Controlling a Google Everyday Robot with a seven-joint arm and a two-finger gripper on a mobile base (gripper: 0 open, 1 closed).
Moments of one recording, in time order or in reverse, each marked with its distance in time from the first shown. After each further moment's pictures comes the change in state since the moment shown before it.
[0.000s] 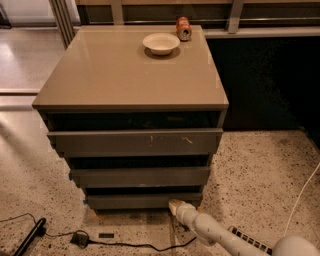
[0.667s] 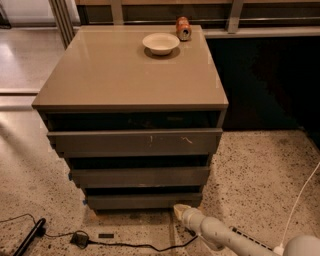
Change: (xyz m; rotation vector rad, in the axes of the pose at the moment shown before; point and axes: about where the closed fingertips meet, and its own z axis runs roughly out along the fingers) arm 0.013 -0.003 -0.035 -0.007 0.056 0.007
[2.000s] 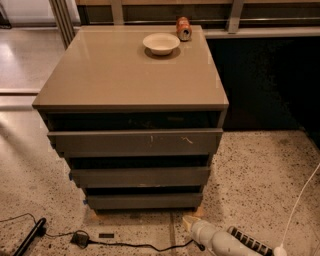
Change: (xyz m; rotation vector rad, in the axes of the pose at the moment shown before) arm 0.034 -0.005 -0.064 0.033 0.022 0.053
